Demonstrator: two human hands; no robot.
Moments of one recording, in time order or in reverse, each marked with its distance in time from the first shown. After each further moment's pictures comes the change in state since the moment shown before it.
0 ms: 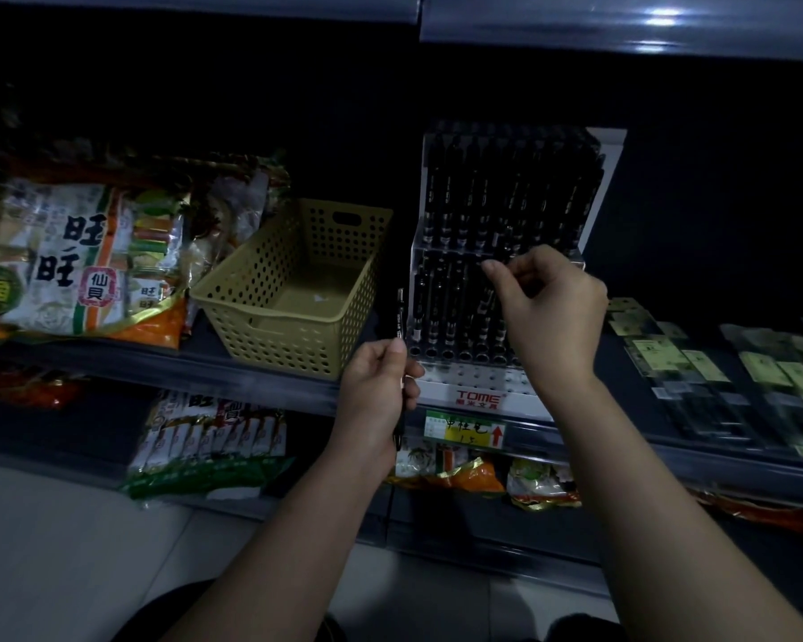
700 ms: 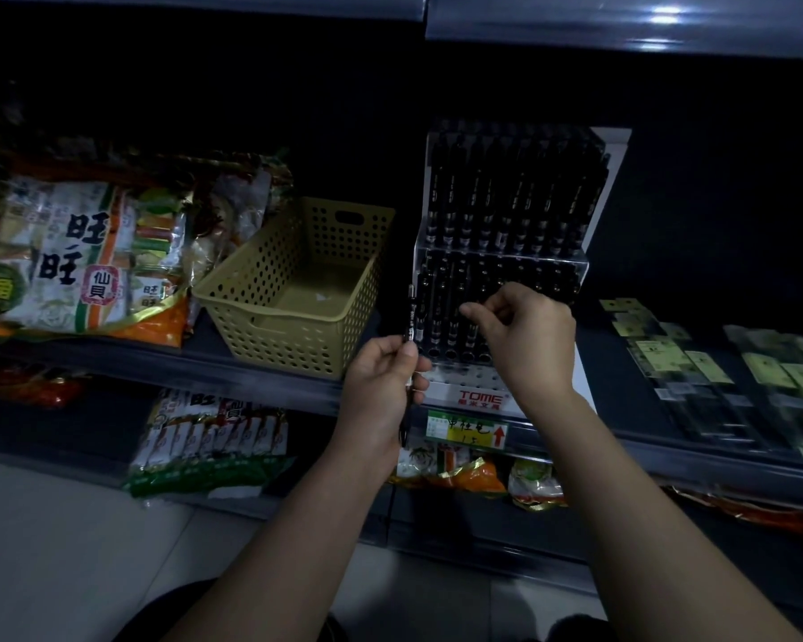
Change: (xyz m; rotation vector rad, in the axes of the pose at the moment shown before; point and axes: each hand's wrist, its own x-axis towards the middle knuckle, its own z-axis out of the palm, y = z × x) left_hand -0.001 0.002 0.000 -0.055 -0.035 0.004; right_hand -0.017 0.015 0.018 -0.067 -0.217 0.073
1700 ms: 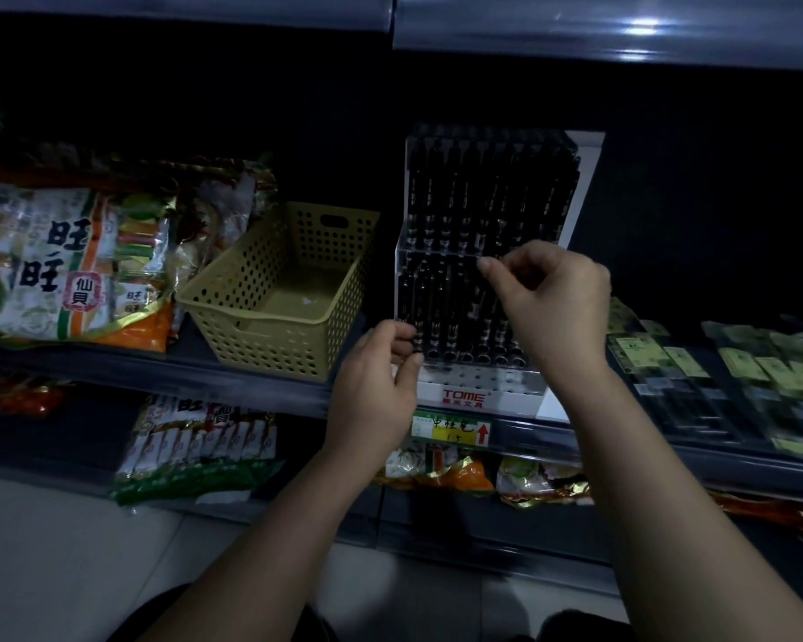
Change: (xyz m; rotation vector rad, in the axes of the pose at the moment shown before) left_hand 0.005 -0.007 -0.002 0.869 -0.017 0.608; right_hand 0.016 -0.018 -0.050 0.097 0.111 -0.059
